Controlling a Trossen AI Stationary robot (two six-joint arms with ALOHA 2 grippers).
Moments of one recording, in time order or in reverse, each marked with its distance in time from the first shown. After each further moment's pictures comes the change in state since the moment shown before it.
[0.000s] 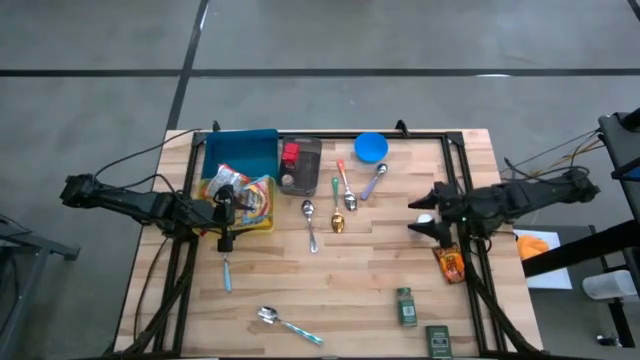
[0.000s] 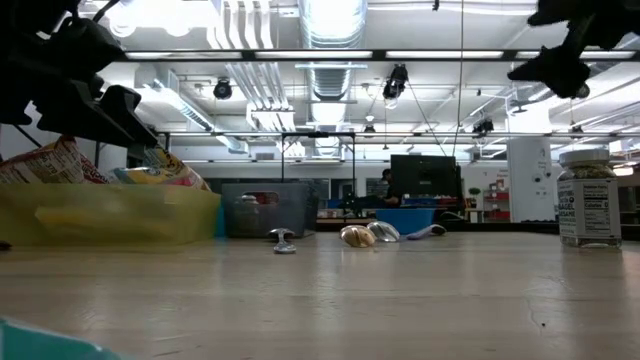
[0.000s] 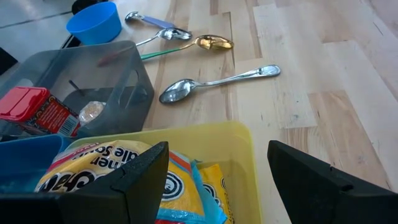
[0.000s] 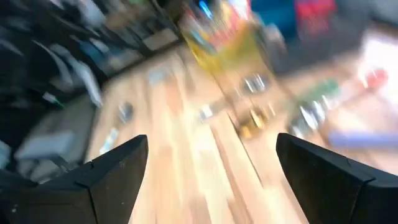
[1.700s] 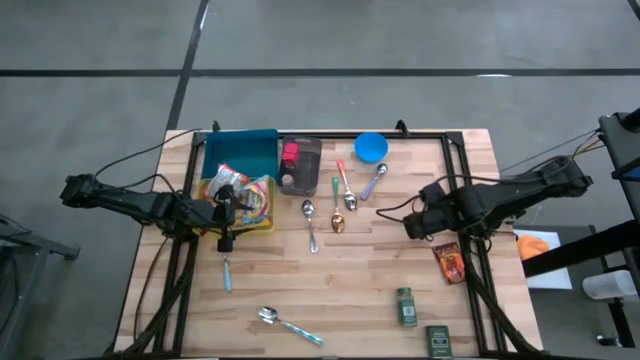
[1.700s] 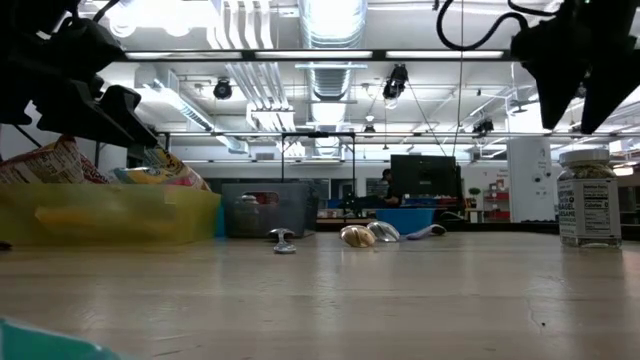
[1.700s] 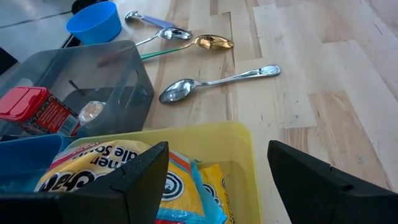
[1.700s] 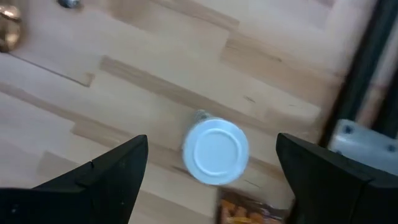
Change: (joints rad) left arm 0.000 0.000 0.000 0.000 0.000 0.000; right arm -0.004 0.656 0.406 -0.826 0.052 0.845
